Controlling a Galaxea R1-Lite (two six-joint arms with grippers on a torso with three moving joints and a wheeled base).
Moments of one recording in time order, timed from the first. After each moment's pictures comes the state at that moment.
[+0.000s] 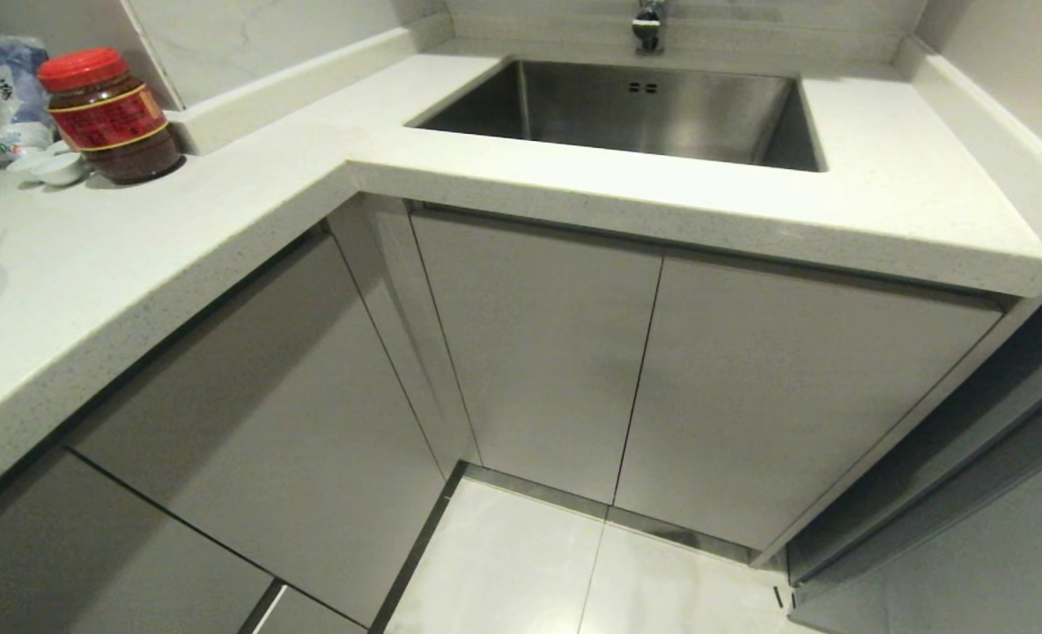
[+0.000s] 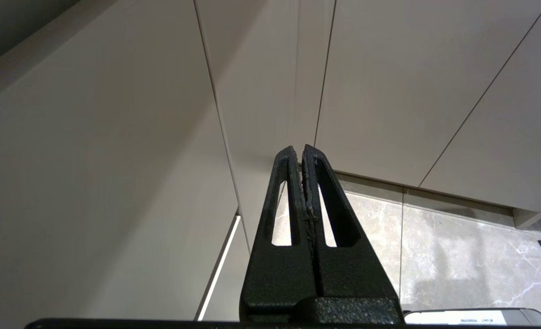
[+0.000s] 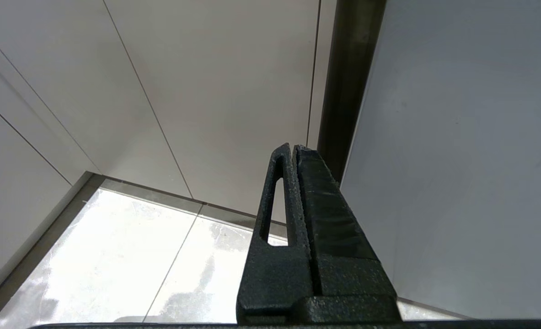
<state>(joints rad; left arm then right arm) 0.00 0.00 0.00 -0.02 -0.02 0.05 0.00 0.00 0.00 -0.08 0.00 0.02</state>
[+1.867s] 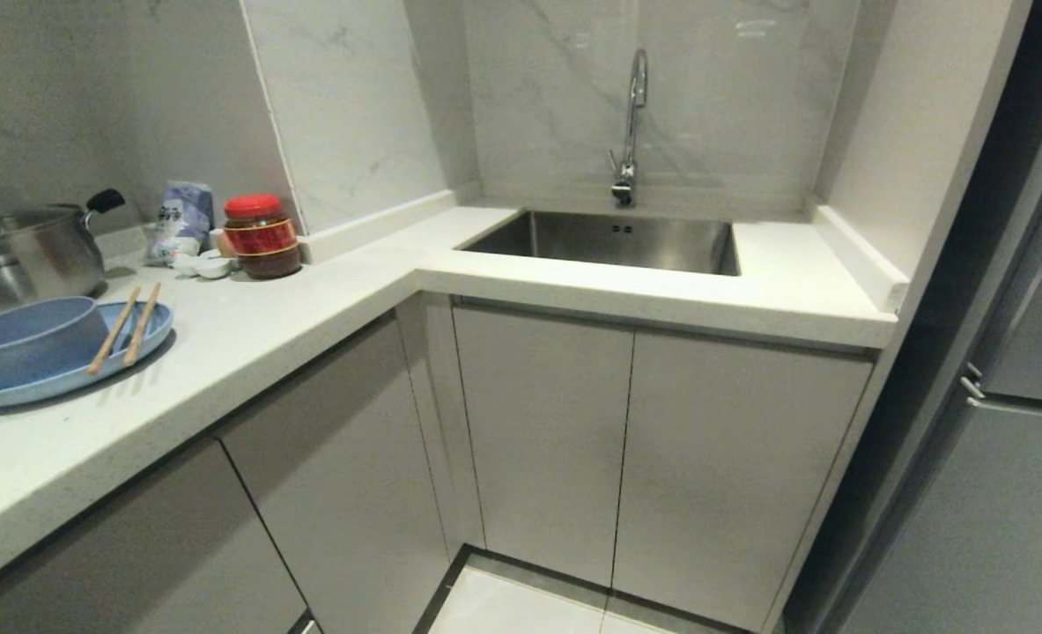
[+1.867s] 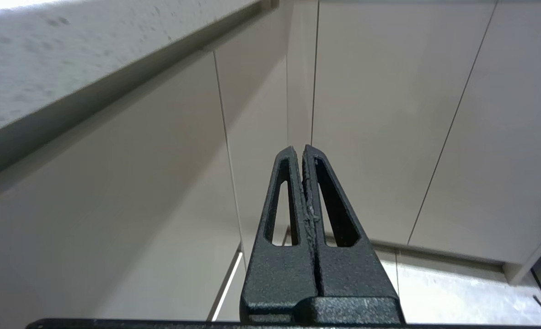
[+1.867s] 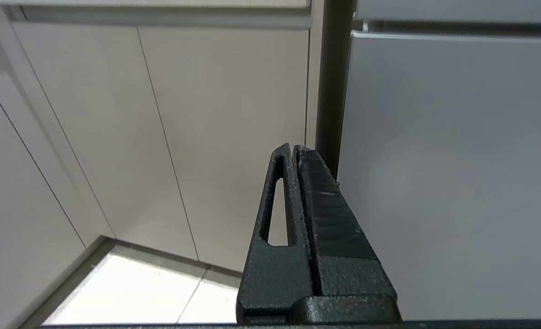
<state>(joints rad) 0.00 0.00 0.00 -0.01 -0.04 0.06 0.00 0.00 0.00 -0.08 0.00 0.02</state>
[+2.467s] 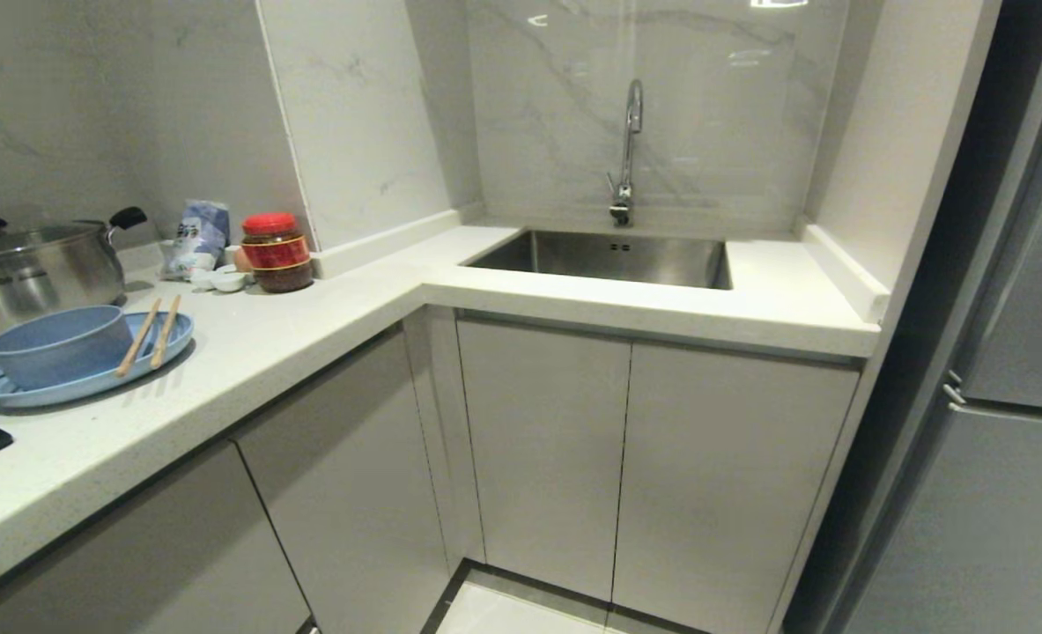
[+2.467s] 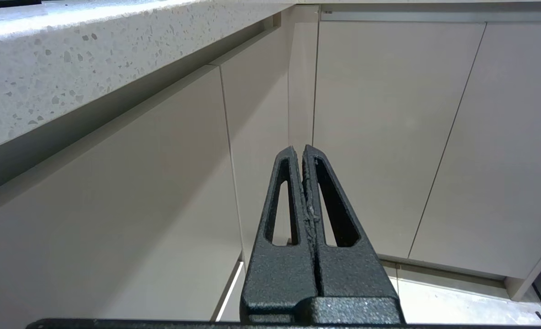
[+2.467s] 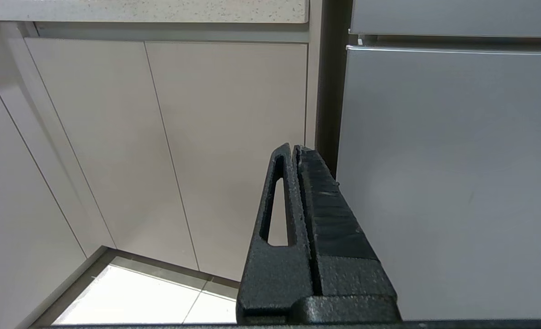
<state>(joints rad) 0.00 0.00 0.00 -0.02 -0.03 0.06 0.00 0.00 0.00 -0.08 0.00 0.02</state>
